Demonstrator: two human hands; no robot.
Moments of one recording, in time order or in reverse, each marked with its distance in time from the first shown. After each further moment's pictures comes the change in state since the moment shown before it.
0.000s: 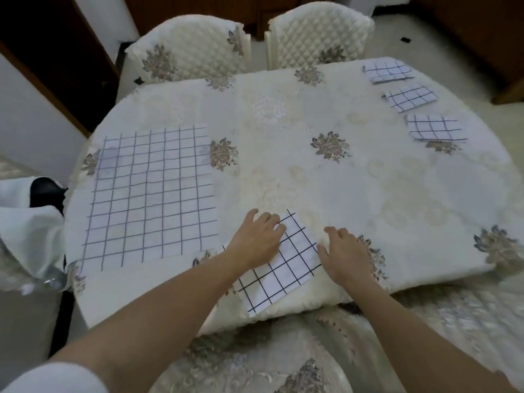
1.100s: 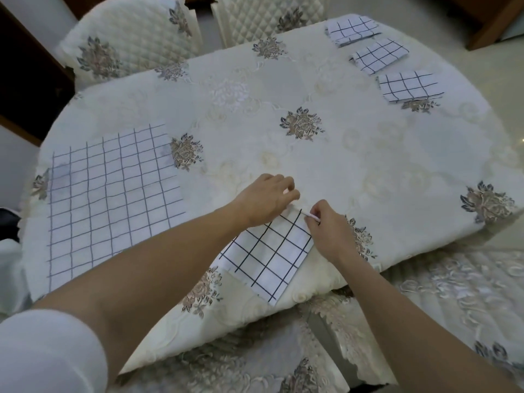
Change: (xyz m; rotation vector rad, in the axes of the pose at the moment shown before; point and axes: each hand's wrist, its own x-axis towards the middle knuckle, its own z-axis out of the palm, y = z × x) left_hand 0.113 -0.006 -0.016 -0.046 0.119 0.389; right_hand 0.020 0.009 -0.012 0.583 0.052 0.203
